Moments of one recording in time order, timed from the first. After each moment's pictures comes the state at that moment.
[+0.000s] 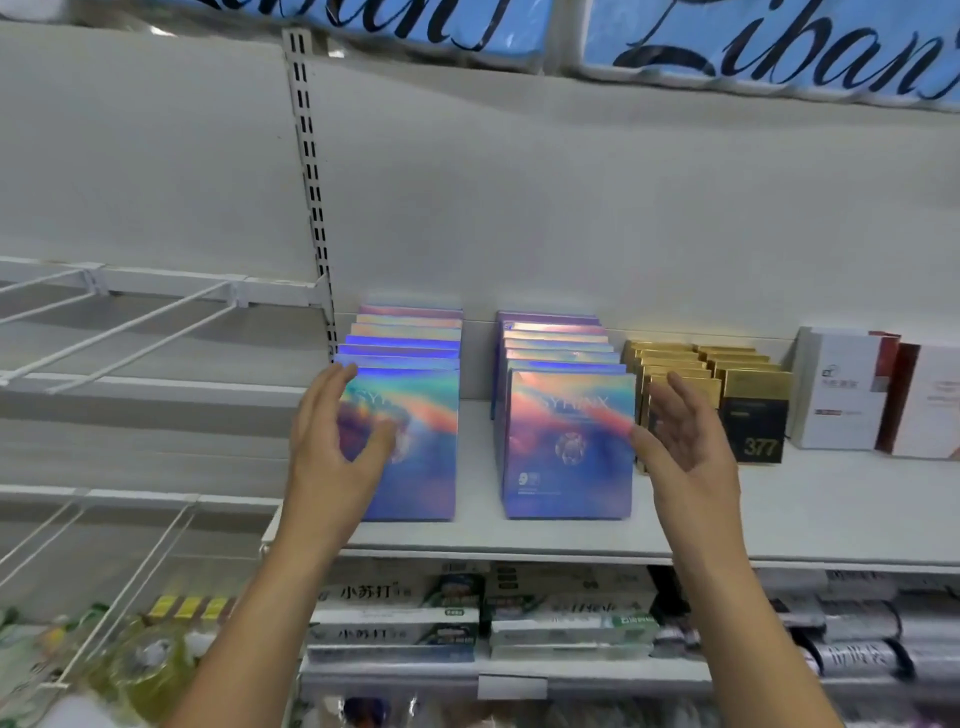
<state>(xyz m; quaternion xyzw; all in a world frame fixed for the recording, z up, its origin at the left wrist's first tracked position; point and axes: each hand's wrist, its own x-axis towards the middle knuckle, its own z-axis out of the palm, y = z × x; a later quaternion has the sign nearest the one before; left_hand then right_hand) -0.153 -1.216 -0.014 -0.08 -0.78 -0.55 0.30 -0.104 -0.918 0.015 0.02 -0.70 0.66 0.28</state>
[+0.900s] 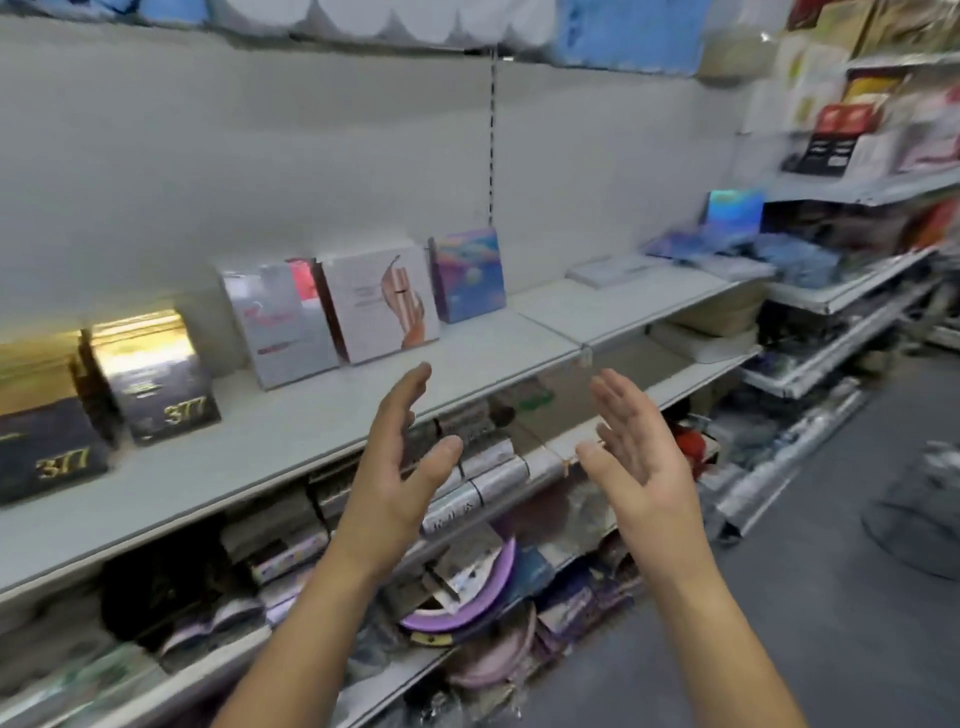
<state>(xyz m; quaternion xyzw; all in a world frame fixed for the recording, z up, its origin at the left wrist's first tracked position) 0.038 -0.599 -0.025 -0.42 -0.66 -0.62 -0.03 0.198 -0.441 -0.012 -0.11 -0.71 0.58 0.39</state>
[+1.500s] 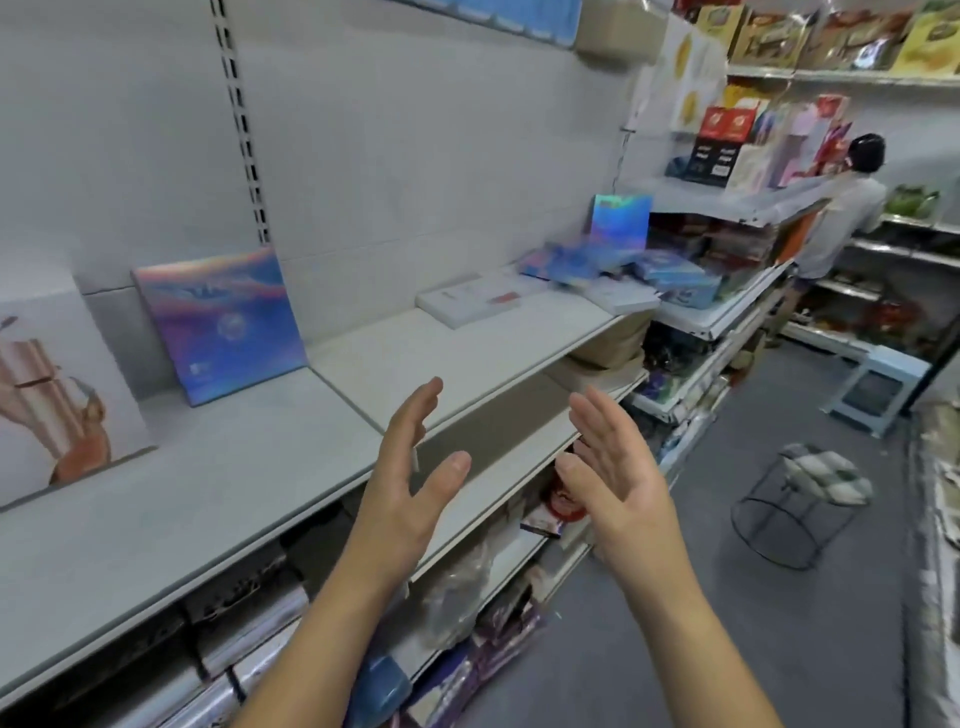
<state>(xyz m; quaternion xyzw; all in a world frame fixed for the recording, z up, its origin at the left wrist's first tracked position) -0.018 -0.241 -0.043 -0.43 -0.60 -0.65 -0.14 0.146 -0.128 -0.015 -0.21 -0.71 0.54 0.40</state>
